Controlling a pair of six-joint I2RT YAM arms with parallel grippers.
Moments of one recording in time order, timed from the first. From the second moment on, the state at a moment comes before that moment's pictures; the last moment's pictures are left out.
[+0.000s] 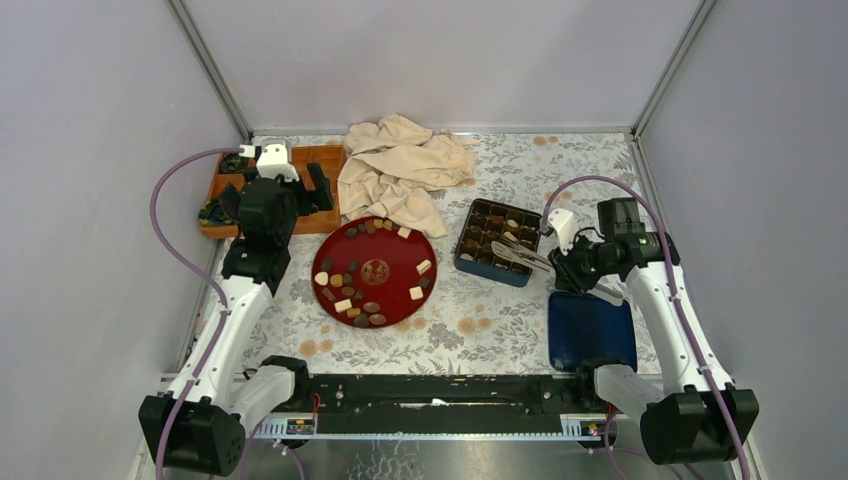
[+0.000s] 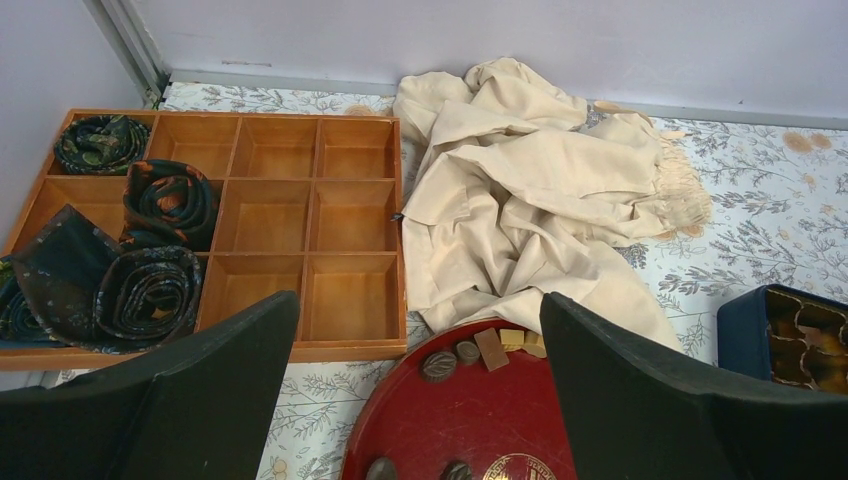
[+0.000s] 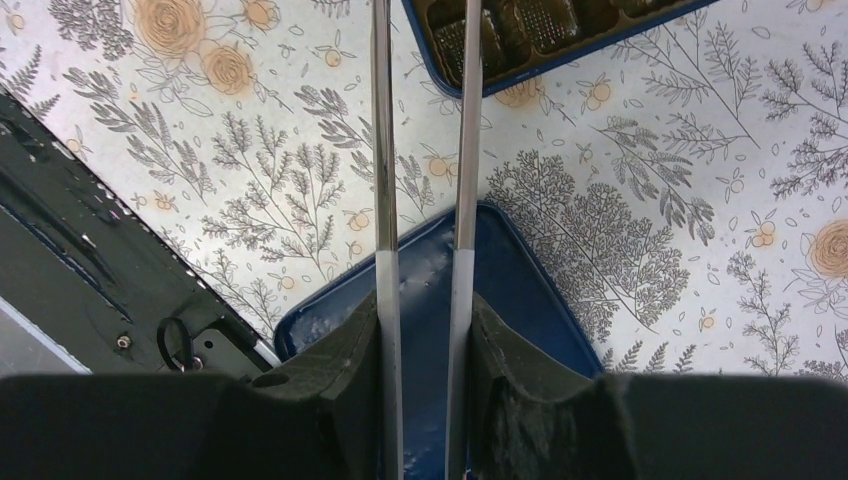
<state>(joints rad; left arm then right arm) -0.12 0.98 0.87 -0.07 -0.10 -0.13 0.05 1.04 0.97 -1.09 -0.44 -0.74</state>
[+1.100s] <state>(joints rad) -0.12 0.98 0.87 -0.07 -0.09 -0.13 -0.03 1.15 0.96 -1.11 -0.40 -0.81</state>
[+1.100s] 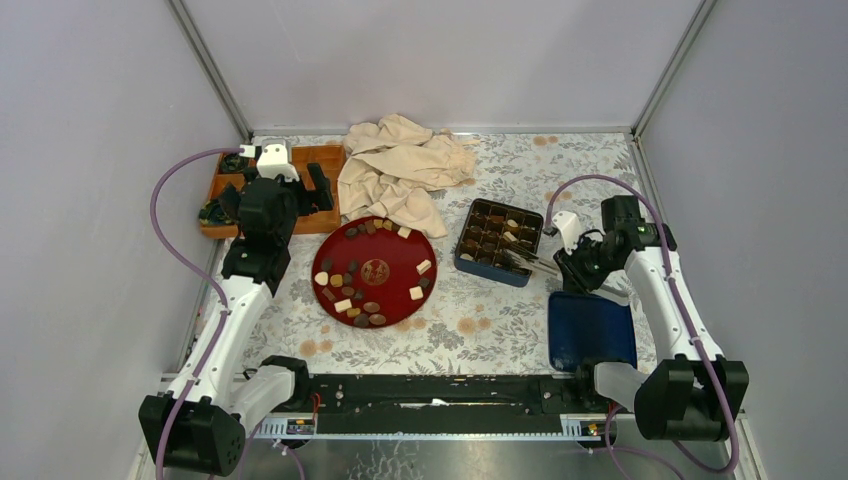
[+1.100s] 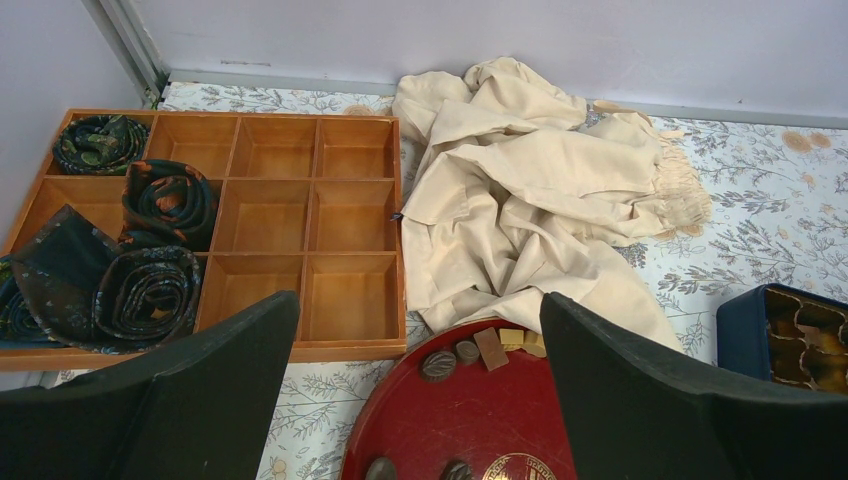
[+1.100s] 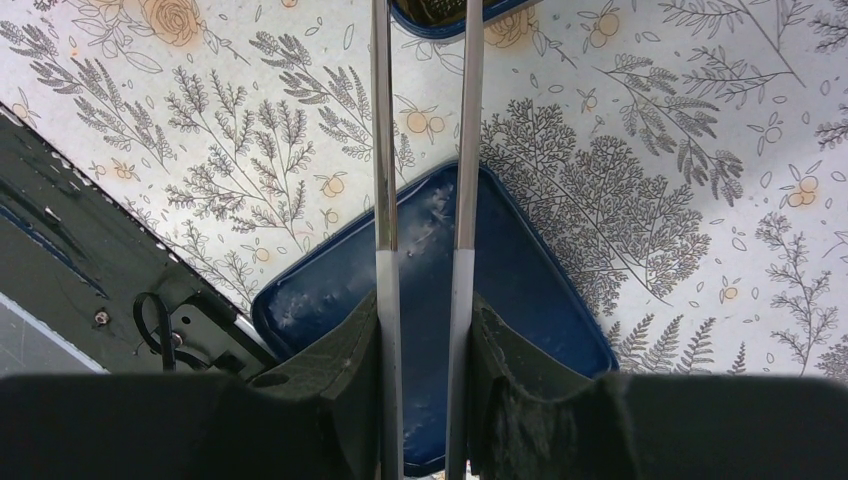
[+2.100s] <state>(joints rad) -0.12 0.98 0.87 -0.07 -0.09 -0.13 -0.03 1.20 0.94 -1.11 -0.42 -0.82</state>
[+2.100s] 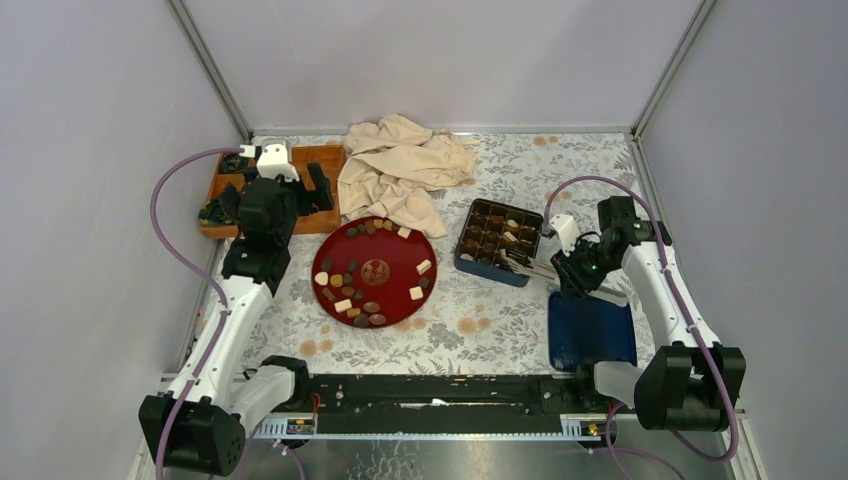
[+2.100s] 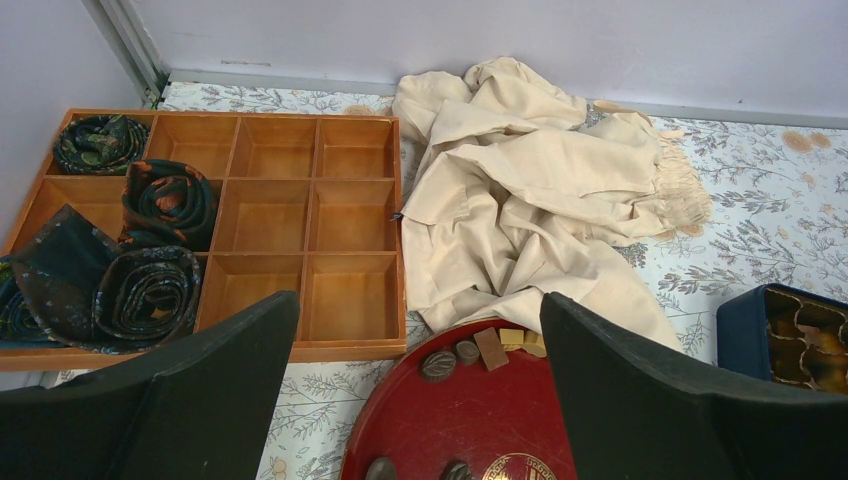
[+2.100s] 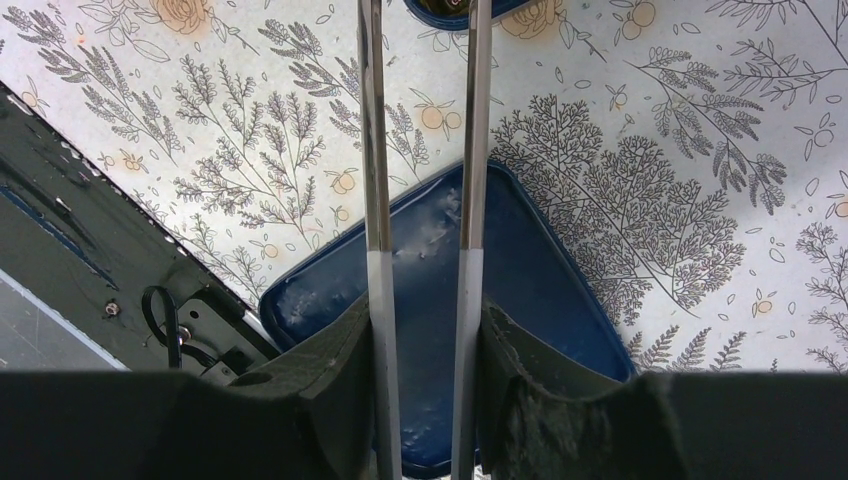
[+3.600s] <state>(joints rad) -0.13 1.20 1.07 0.09 0.34 -0.45 0.10 1.31 1.22 -1.05 -0.67 -0.77</state>
